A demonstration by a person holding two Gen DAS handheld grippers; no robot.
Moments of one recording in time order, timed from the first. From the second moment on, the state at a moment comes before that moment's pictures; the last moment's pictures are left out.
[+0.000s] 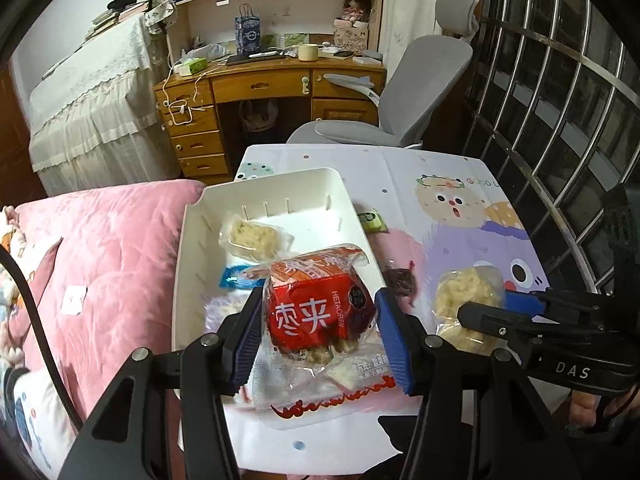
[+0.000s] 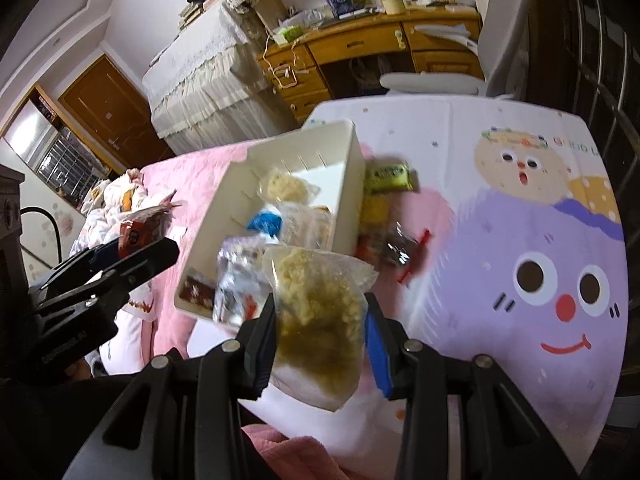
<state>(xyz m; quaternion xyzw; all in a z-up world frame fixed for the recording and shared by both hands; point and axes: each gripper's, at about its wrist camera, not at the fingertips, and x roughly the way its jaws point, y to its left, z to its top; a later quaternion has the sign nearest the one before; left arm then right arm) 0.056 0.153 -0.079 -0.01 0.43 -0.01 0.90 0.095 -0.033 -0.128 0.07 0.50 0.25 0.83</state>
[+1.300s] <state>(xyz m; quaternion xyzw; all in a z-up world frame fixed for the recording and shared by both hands) 0.087 0.244 -0.079 0.04 0.43 -0.19 0.88 0.048 0.061 -0.156 0.13 0.51 0.09 0.84</state>
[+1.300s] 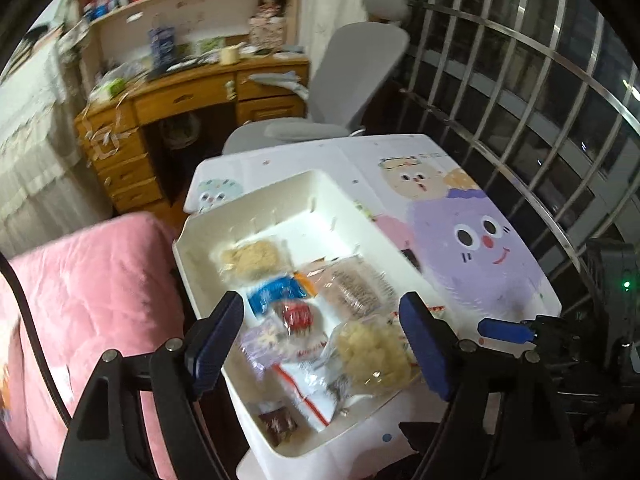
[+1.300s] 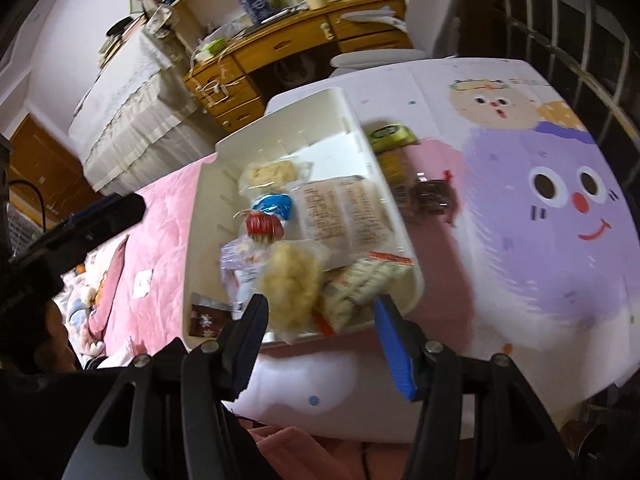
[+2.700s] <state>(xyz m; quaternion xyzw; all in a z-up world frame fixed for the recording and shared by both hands) 0.335 0.013 -0.182 0.33 0.63 -0.22 0.67 0.147 -0.002 -0.230 -0.28 0.44 0.26 0.81</state>
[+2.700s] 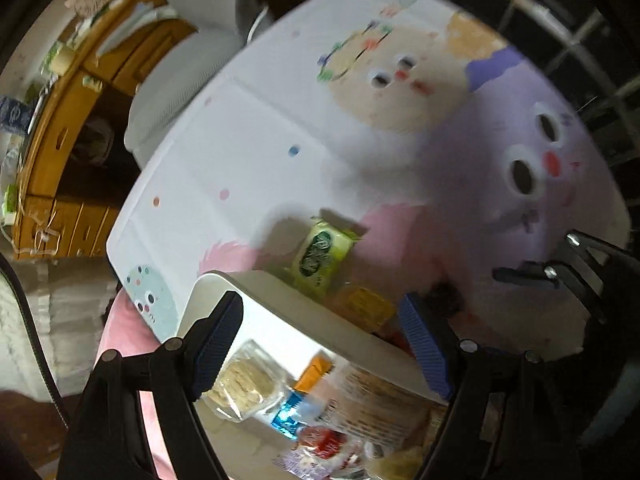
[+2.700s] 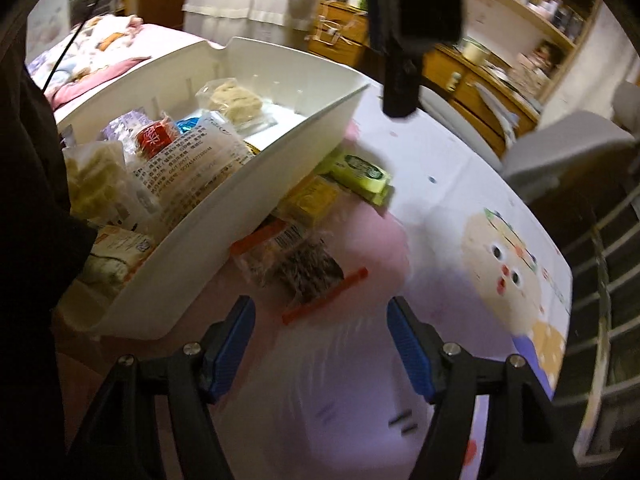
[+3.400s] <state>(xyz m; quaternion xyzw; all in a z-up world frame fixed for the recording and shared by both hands) 0.381 -0.018 -0.276 0.38 0.68 -0.22 0.58 0.194 0.004 -0.272 -0.25 0.44 0.37 0.78</state>
